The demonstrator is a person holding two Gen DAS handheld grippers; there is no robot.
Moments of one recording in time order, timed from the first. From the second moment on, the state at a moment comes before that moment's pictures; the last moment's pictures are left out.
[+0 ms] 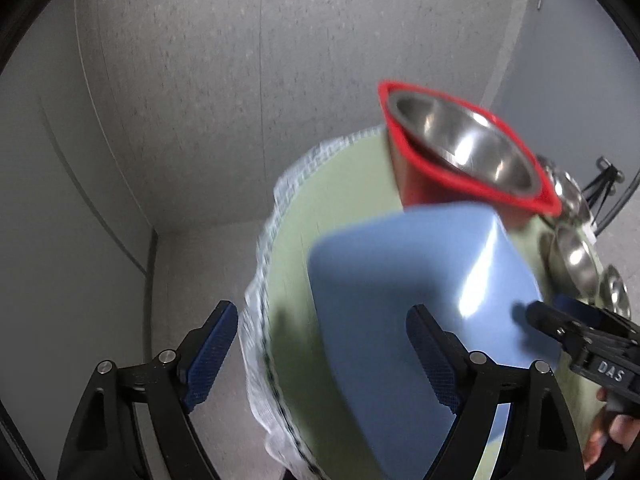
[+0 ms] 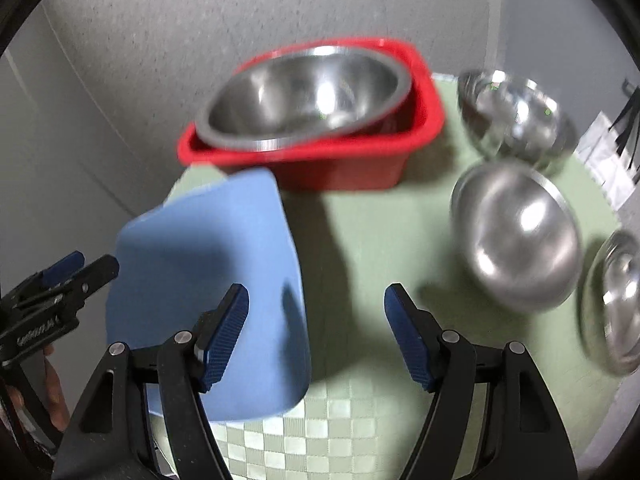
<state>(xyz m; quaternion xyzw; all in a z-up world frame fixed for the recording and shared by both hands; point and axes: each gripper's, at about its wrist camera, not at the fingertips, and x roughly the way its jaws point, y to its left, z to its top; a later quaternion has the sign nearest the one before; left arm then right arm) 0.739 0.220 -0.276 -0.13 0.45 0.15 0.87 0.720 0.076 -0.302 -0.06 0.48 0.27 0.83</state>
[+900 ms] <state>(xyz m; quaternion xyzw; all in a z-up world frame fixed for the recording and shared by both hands) 0.706 0.216 -0.189 -0.13 0.37 0.08 0.92 0.680 0.057 -0.228 -0.03 0.42 0.34 0.84</state>
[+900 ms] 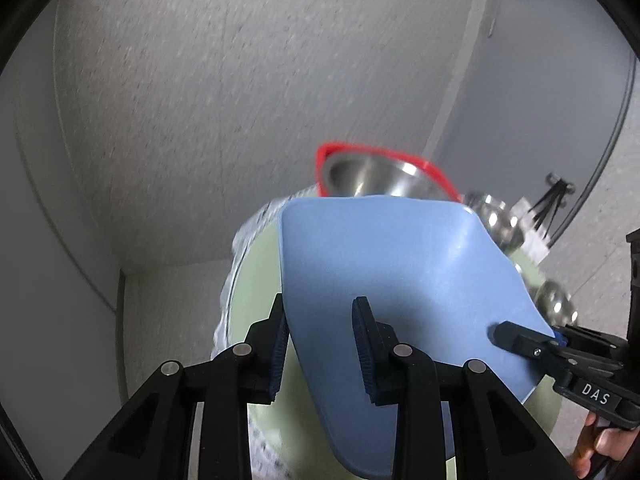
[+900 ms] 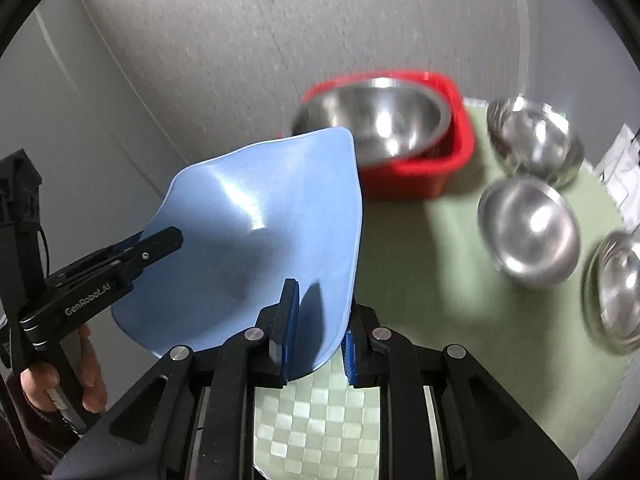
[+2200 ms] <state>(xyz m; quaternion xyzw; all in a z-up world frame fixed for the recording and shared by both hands) 0.994 0.228 -0.239 -0.04 0.42 0.03 0.90 0.848 0.107 -0.250 -0.03 0.44 0.21 0.87</state>
